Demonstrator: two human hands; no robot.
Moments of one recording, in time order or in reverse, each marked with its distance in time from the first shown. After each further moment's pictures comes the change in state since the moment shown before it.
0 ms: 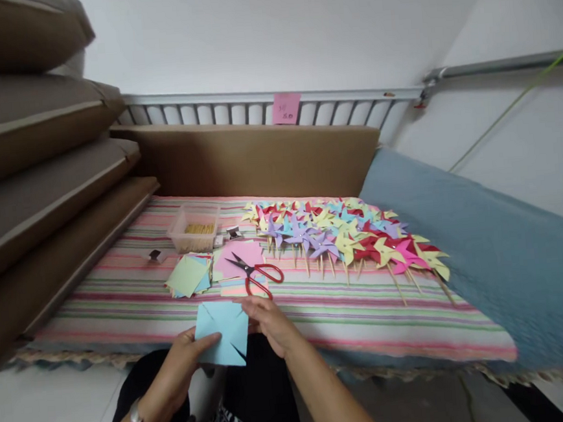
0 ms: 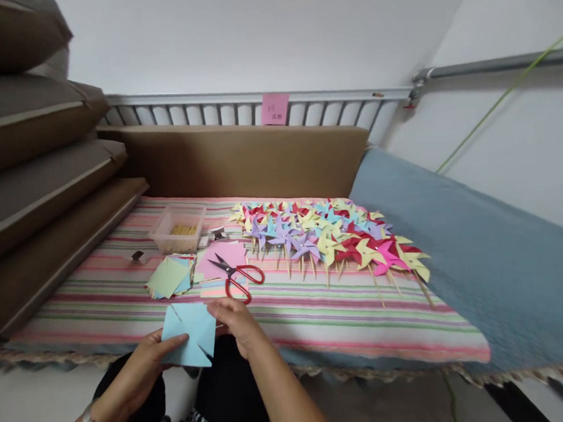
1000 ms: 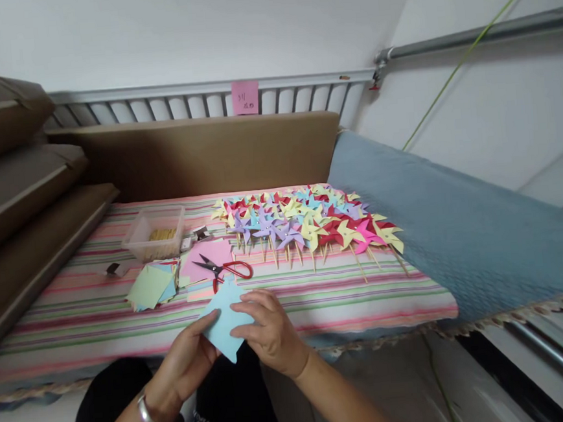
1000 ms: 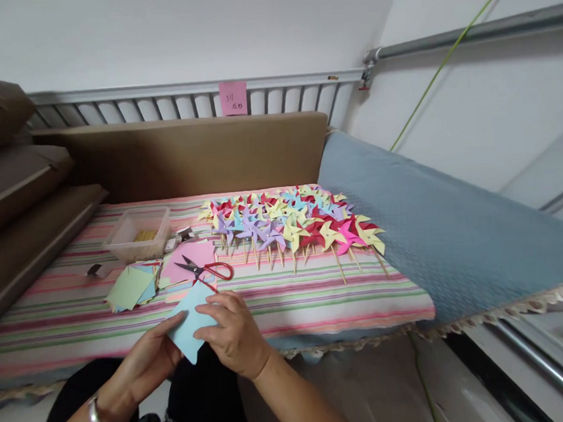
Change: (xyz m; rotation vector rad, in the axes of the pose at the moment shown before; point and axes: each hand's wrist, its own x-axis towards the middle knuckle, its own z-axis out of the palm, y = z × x) left_hand 0.013 0.020 0.104 -0.430 -0.103 -0.187; right_hand -0.061 -0.013 -0.073 -1.021 0.315 -1.139
